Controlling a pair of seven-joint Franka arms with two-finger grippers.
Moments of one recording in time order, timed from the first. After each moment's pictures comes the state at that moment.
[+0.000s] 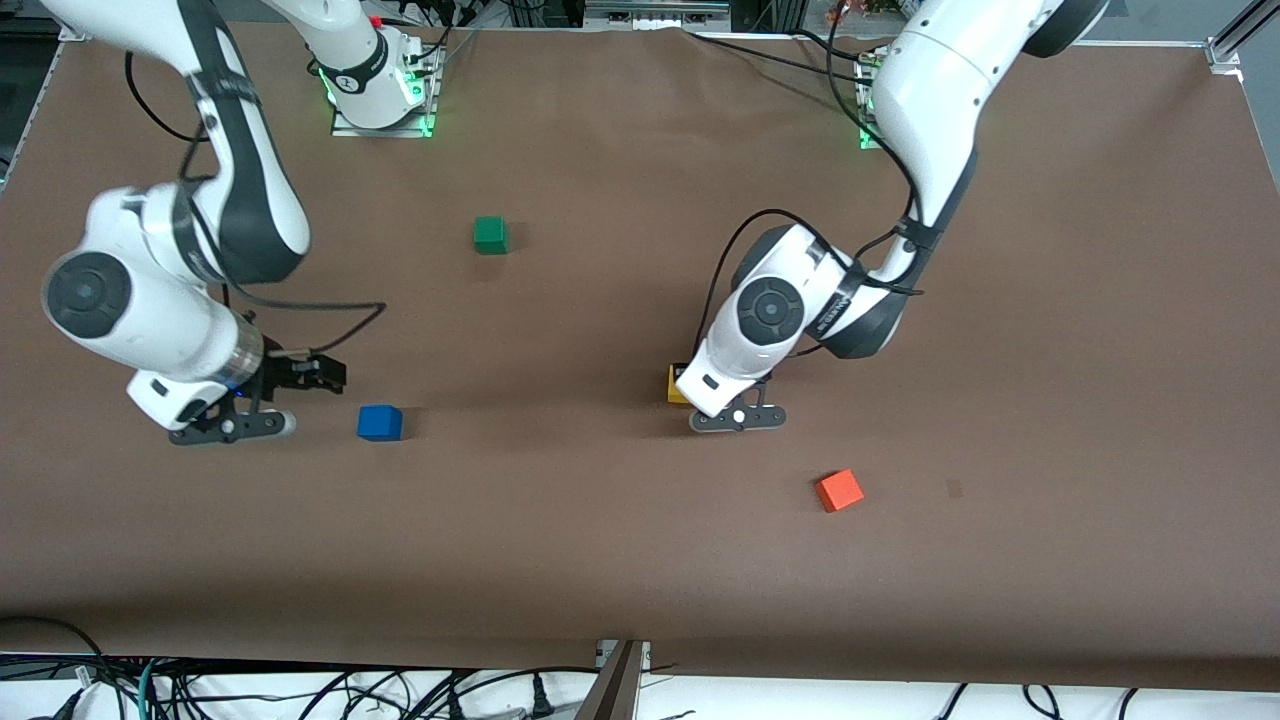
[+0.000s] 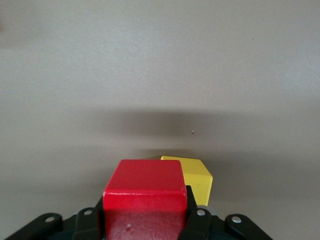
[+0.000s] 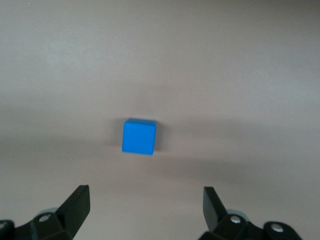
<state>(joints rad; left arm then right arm) -0.43 0.77 -0.20 -1.42 0.05 2.16 -0.68 0.18 0.42 -0.05 -1.68 0.00 2.09 -0.01</state>
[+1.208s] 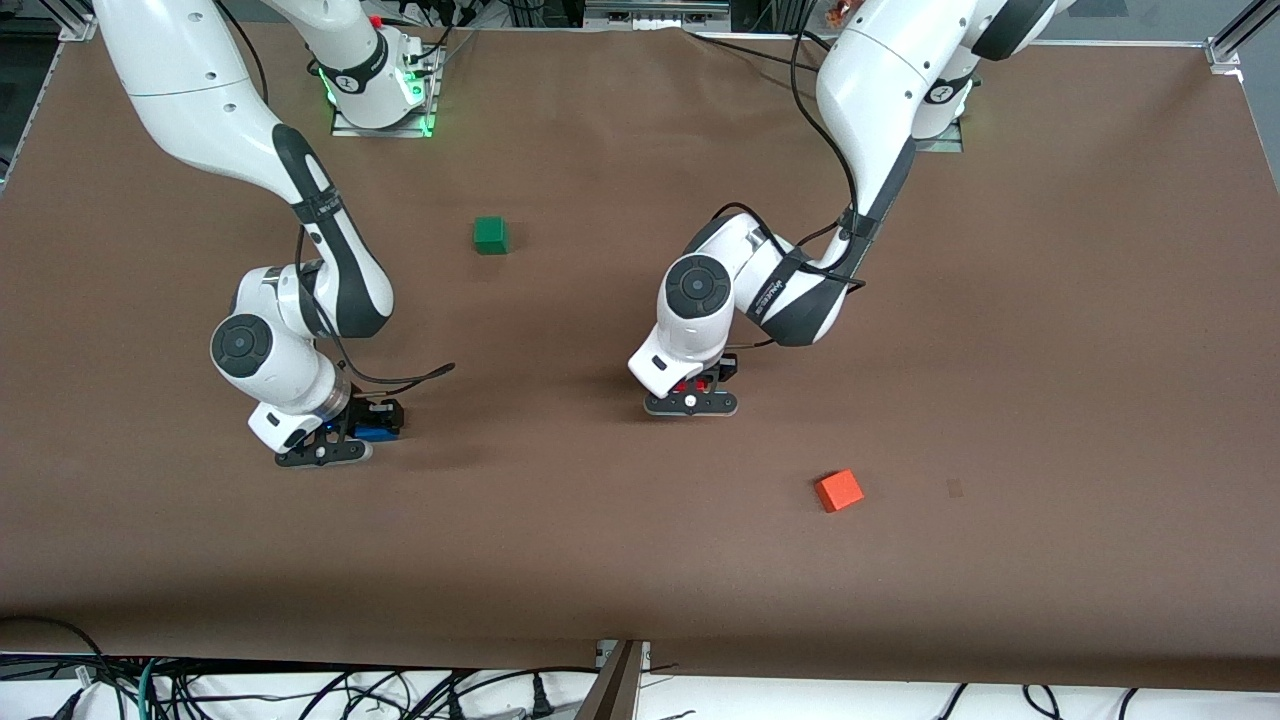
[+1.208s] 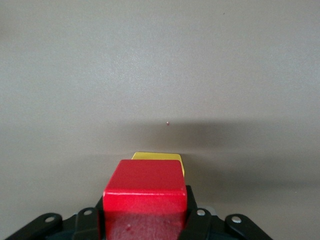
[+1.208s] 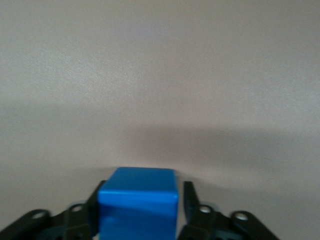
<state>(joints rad) -0.58 0.82 -0.10 -1.36 0.08 2.15 -0.70 0.18 0.64 -0.04 -1.81 0.04 2.54 0.00</state>
